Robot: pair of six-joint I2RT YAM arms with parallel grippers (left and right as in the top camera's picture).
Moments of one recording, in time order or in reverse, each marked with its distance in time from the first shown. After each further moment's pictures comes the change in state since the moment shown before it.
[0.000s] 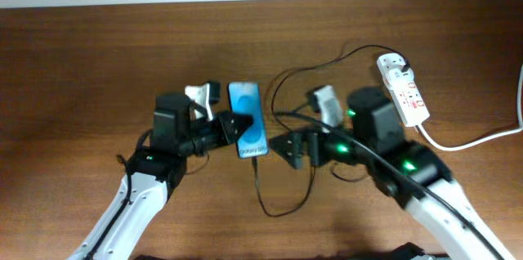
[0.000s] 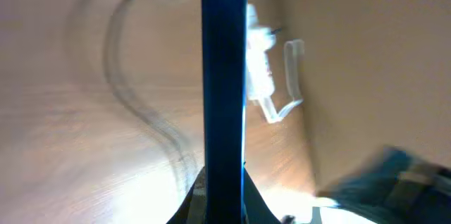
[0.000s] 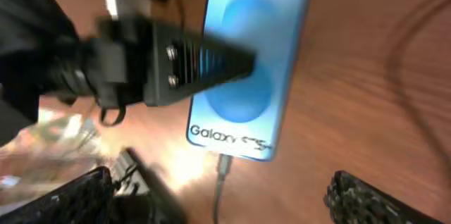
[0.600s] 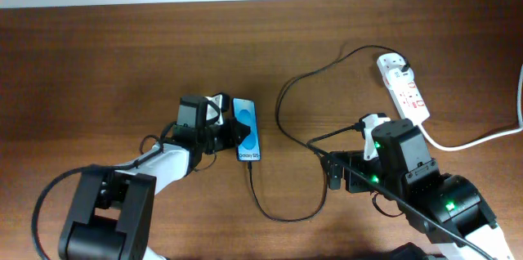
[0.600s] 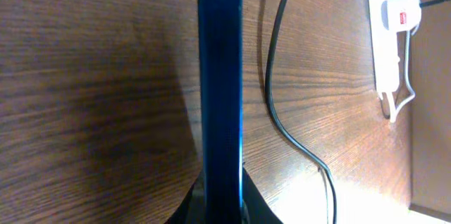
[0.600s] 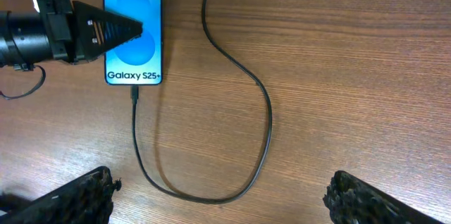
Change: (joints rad) left arm 0.001 0.445 -0.006 0.204 -0.086 0.170; right arm -0.013 -0.198 0.019 -0.478 0.476 -0.007
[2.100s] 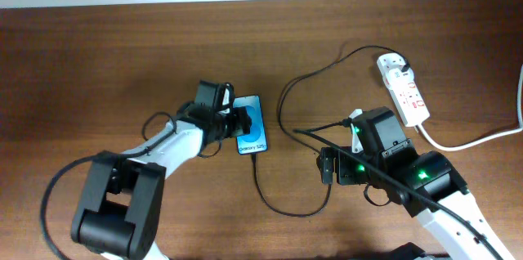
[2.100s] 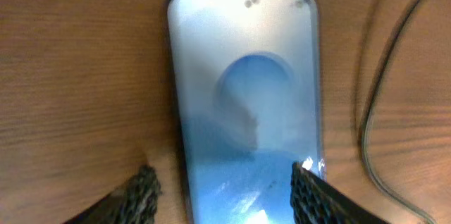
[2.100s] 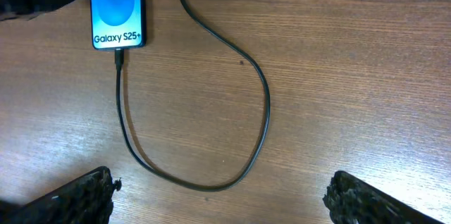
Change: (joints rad) left arm -0.065 0.078 0.249 -0.373 -0.341 0.078; right arm 0.000 0.157 0.000 -0.004 0.011 -0.001
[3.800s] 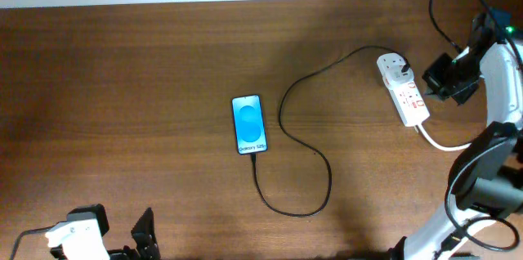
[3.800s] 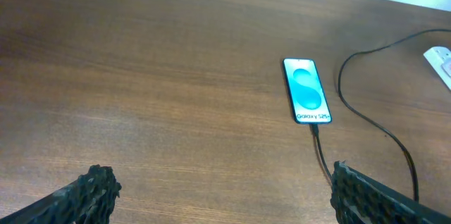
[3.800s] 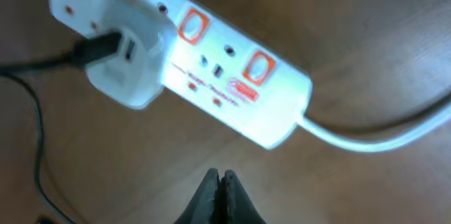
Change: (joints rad) left arm -0.058 -1.499 0.136 -1.162 -0.522 0.068; right arm -0.788 0.950 0.793 -0.179 -0.104 0.064
